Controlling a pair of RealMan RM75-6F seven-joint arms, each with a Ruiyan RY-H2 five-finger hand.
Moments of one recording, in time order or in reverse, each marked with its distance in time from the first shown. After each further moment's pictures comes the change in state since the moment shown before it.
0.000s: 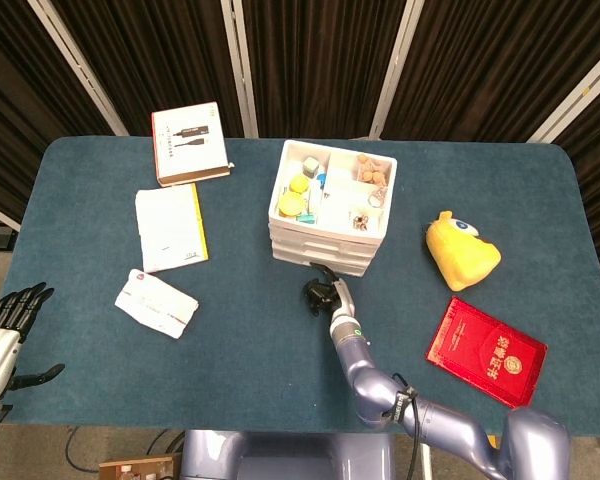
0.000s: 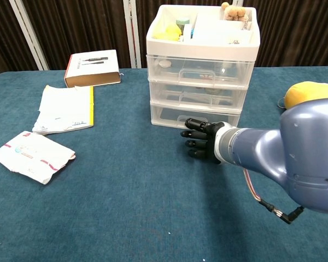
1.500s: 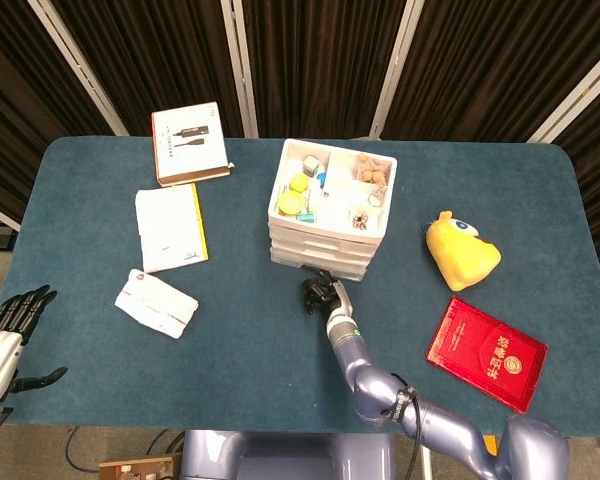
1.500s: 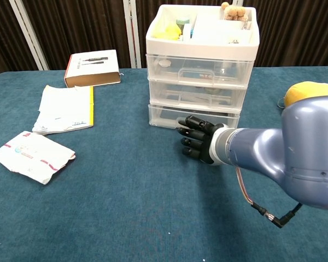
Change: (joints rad) left arm 0.000 0.009 0.011 -0.012 0.012 -0.006 -0.016; right arm -0.040 -0.030 0.055 -0.006 0.028 -0.063 0.080
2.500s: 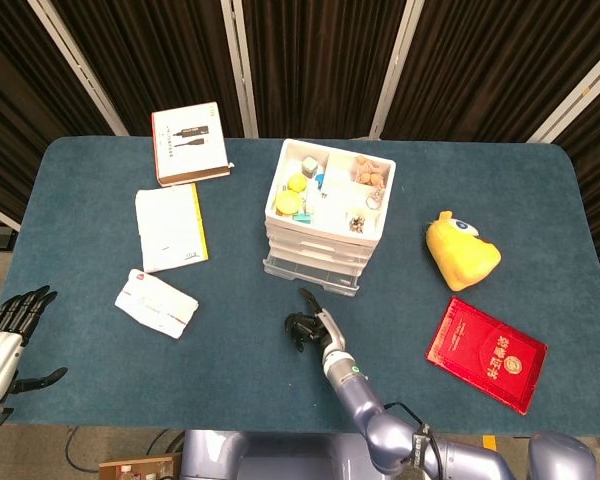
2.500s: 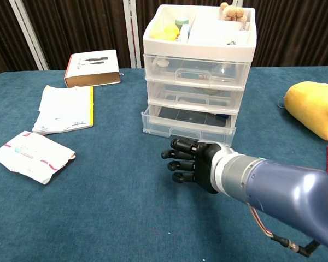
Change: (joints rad) left arm 0.003 -0.001 0.001 0.000 0.004 0.007 0.002; right arm -0.148 0.087 -0.227 -0.304 -0.248 0.049 -0.029
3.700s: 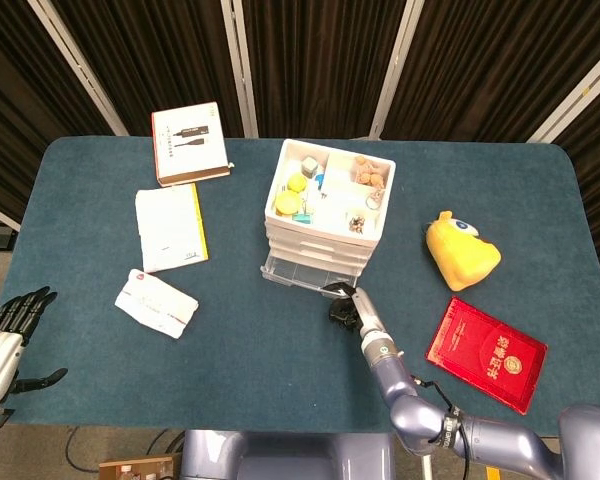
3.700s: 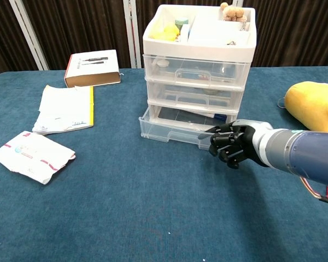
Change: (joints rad) left arm -0.002 0.005 0.000 -0.016 -0.018 -0.017 0.002; right arm 0.135 0.213 -0.078 0.004 0.131 0.101 -0.383
